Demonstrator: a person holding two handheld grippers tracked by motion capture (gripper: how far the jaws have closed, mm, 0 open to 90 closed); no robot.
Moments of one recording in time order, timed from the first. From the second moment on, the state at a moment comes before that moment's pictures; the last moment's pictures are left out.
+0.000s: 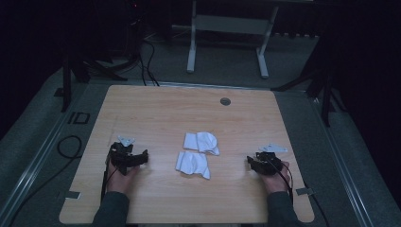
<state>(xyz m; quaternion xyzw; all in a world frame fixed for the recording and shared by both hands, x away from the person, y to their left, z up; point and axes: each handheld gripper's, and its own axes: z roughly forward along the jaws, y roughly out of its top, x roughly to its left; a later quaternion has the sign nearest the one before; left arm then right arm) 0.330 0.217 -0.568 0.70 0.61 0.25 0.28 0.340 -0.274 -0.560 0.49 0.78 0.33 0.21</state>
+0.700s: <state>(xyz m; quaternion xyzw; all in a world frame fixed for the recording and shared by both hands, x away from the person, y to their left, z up) 0.330 0.217 -0.568 0.70 0.61 0.25 0.28 0.315 -0.210 -0.534 0.40 0.83 0.33 0.20</state>
